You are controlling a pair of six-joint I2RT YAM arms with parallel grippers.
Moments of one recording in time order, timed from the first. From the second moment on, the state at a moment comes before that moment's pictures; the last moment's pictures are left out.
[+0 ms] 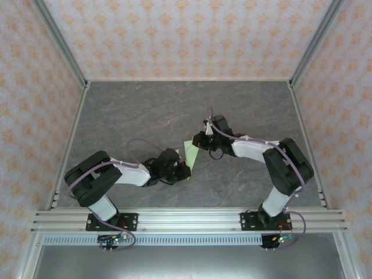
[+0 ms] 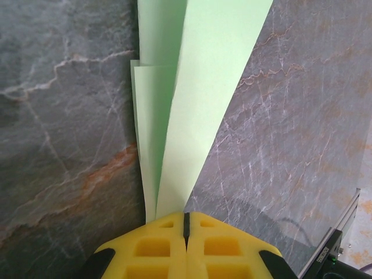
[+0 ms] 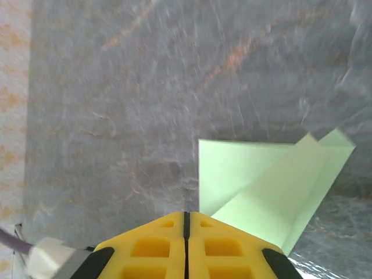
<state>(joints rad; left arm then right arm) -0.79 1.62 0.53 0.30 0.26 -1.11 0.56 1.72 0.88 0.05 -0.41 0.75</state>
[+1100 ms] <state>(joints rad) -0.79 1.59 0.58 0.18 0.37 -1.07 0.57 1.86 0.94 -0.01 -0.37 0.75</state>
